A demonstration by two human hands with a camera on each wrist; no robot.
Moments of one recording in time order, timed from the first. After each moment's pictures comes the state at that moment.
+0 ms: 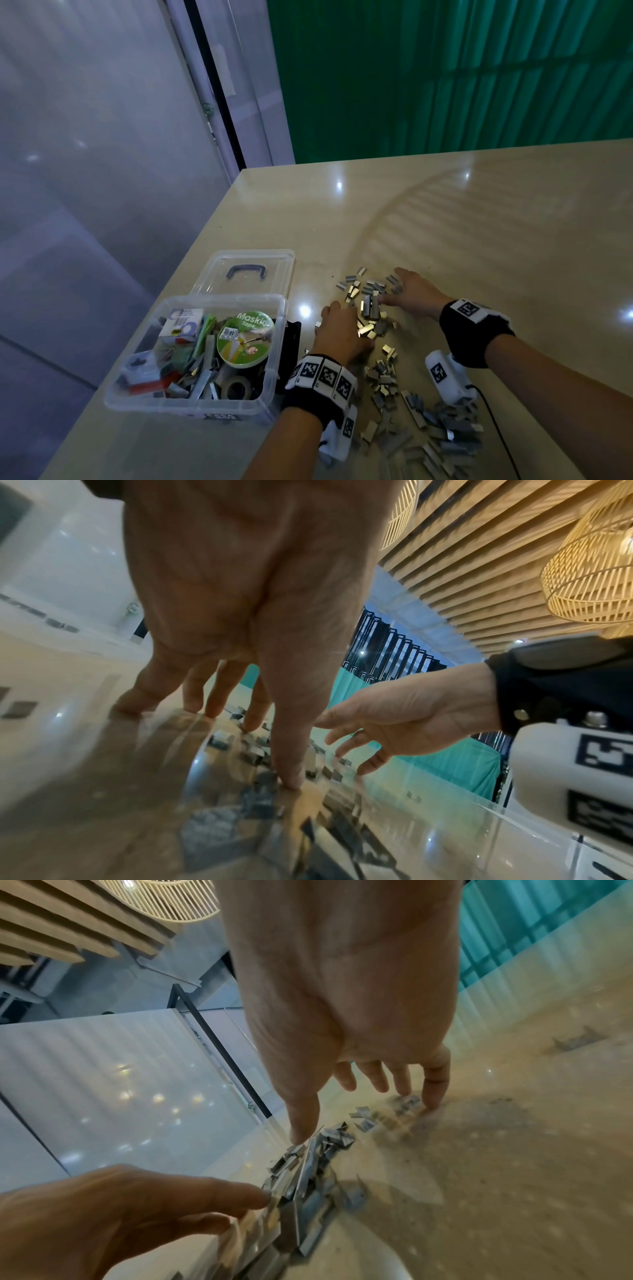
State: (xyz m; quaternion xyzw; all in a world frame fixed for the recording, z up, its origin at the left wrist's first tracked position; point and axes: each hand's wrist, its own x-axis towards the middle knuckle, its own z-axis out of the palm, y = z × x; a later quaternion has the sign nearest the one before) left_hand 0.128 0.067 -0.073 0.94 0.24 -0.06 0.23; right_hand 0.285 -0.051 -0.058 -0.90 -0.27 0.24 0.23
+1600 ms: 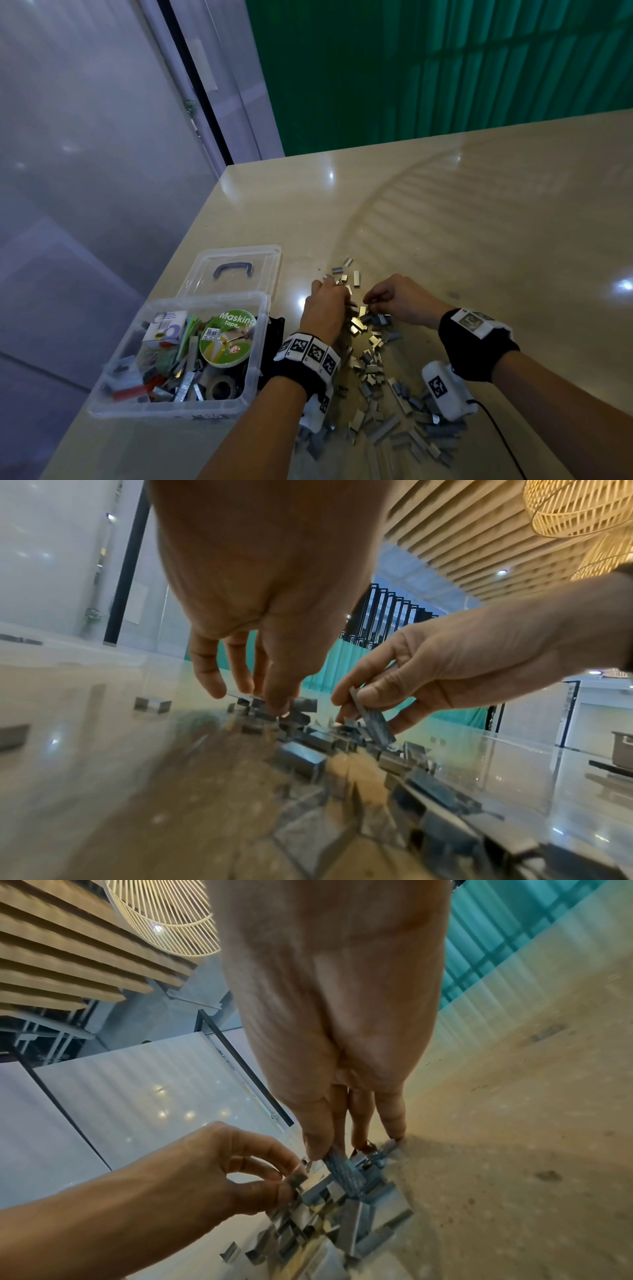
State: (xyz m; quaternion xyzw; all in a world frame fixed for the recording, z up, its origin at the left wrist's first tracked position) left_hand 0.149 0.070 -0.063 0.98 0.19 0.01 0.11; right_hand 0.265 -0.078 -0.065 -0.83 -0.41 0.22 0.31
